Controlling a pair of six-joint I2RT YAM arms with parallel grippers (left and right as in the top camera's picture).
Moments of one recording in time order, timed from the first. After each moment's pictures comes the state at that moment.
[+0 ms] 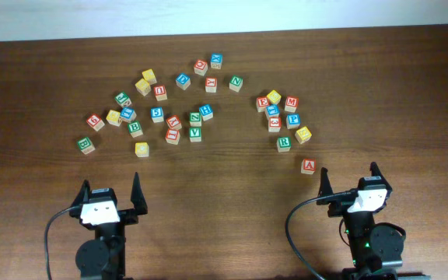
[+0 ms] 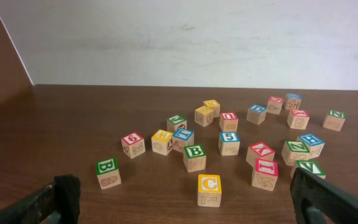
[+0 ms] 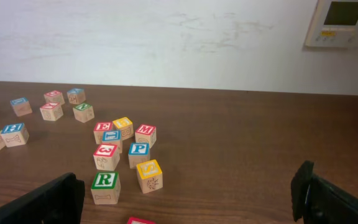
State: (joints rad) left arm 0.04 0.01 0.01 -0.07 -0.07 0.00; right arm 0.02 0.01 0.01 -0.07 0.00 -0.01
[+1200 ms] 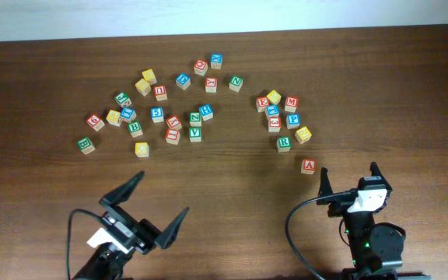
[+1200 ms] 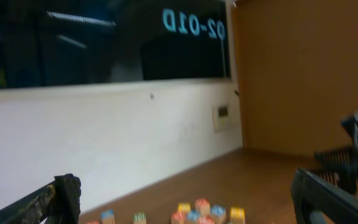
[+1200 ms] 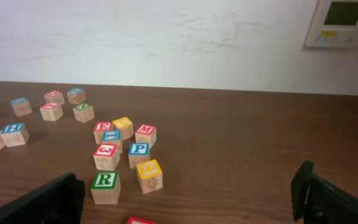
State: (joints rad) left arm 0.04 0.01 0.04 0.45 0.71 -0.23; right arm 0.02 0.01 0.01 -0.07 0.00 -0.01
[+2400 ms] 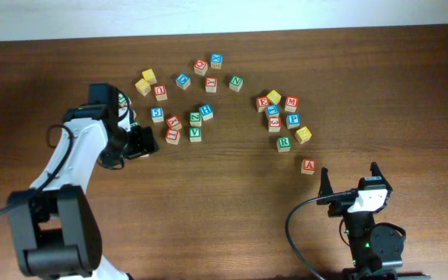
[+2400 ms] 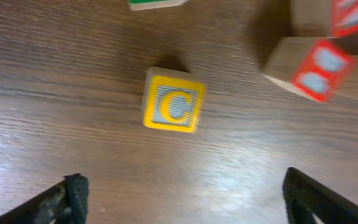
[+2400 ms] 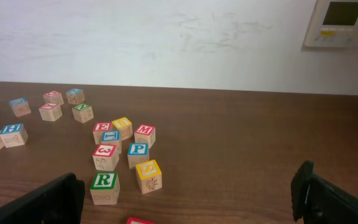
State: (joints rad) left arm 0.03 1.80 1.26 -0.91 0.13 -0.21; right arm 0.02 0.01 0.01 -0.07 0.00 -0.01
